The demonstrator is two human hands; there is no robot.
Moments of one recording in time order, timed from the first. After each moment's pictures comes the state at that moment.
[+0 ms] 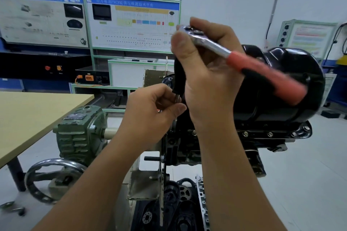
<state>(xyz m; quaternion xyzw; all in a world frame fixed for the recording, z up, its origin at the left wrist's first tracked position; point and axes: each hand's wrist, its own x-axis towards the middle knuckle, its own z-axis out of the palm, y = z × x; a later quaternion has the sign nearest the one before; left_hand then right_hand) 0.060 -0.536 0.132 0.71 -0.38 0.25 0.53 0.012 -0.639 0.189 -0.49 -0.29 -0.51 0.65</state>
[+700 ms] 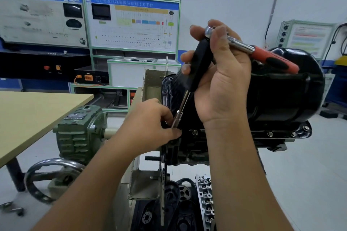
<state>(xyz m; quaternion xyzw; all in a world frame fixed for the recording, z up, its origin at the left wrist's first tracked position) 0.077 -0.529 0.122 0.88 -0.31 0.16 0.31 0.011 -0.655 0.193 -0.42 -0.26 -0.36 0.79</state>
